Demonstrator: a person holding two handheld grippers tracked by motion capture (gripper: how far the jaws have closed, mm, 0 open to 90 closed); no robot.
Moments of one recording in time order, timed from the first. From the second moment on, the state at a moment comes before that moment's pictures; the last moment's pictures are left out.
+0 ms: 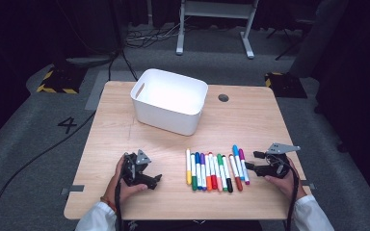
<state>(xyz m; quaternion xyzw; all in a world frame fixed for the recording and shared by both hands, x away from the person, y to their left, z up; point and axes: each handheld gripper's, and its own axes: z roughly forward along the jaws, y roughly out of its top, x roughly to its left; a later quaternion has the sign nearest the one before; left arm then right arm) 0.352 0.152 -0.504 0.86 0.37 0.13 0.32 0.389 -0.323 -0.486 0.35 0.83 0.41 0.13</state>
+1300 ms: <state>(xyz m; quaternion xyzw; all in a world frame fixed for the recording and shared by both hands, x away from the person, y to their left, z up) 0.390 0.010 -0.504 0.89 0.29 0.09 0.33 0.406 -0.333 -0.497 0.39 0.83 0.36 0.18</state>
